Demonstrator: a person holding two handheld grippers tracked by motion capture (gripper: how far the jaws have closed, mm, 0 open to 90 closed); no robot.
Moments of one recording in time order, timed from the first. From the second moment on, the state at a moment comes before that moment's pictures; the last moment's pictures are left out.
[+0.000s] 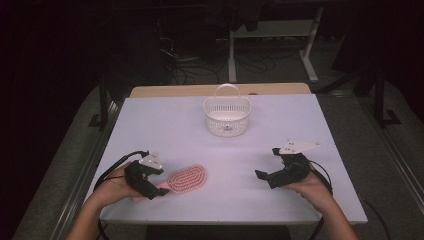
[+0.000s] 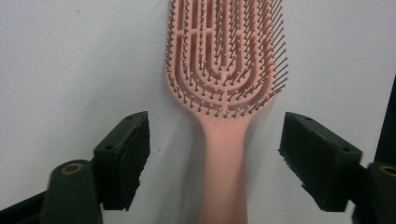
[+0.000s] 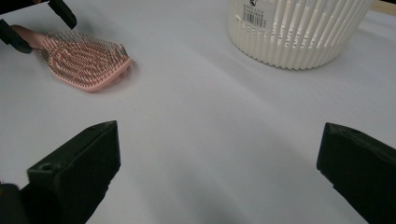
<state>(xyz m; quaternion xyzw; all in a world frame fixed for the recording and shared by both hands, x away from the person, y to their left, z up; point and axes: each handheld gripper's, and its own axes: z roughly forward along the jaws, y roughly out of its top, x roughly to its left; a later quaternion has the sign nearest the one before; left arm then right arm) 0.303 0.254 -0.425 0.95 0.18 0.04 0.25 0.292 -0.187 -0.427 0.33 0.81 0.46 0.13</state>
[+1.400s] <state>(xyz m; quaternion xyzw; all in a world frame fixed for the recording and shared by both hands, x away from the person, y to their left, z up) 0.304 0.238 -0.434 0.97 0.17 0.03 0.18 0.292 -0.187 -0.426 0.33 0.81 0.46 0.13</state>
